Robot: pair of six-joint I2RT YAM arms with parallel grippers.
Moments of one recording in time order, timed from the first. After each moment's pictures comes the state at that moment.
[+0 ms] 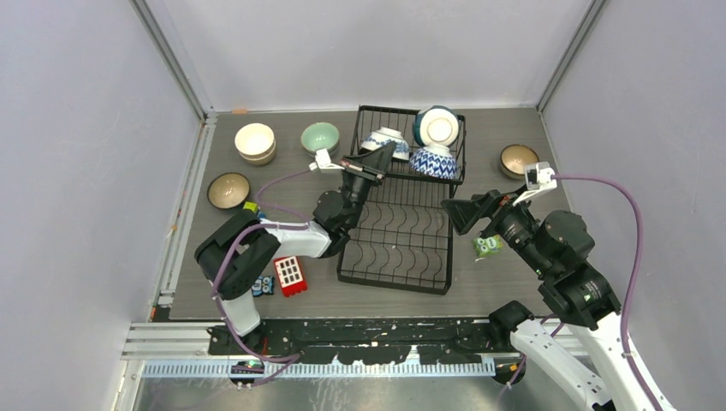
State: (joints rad) left arm -0.84 1.76 0.85 1.39 -0.42 -1.20; right arm 0.48 0.52 0.90 -0.45 -0.05 0.50
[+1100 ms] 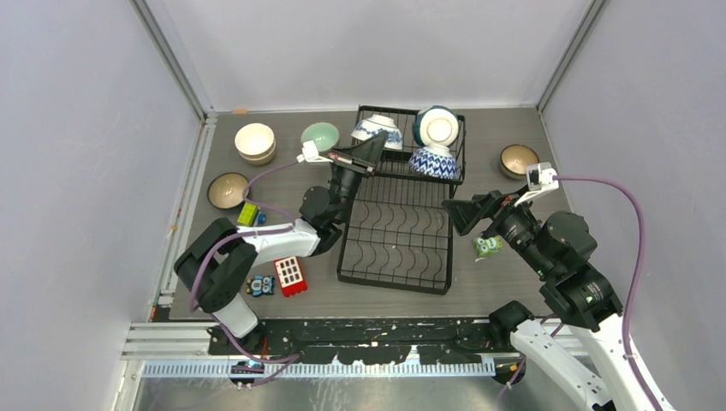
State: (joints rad) left arm -0.81 1.64 0.84 1.34 -0.38 -1.17; right arm 0.48 0.51 0.90 -0.46 -0.05 0.50
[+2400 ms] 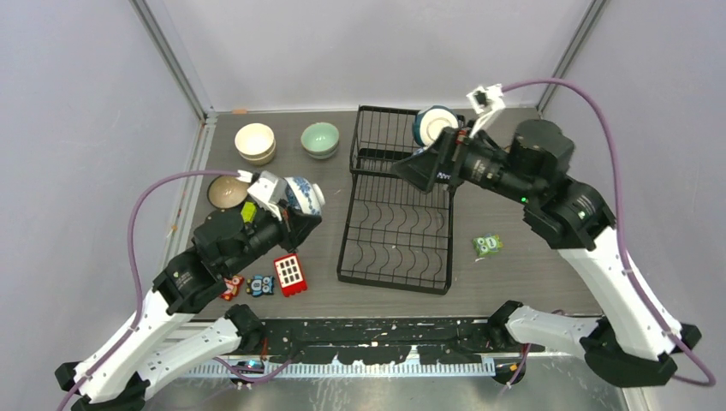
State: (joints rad) left arm -0.81 0.64 0.95 -0.45 -0.05 -0.34; right arm 0.64 1.04 1.55 -0.59 -0.28 0.55
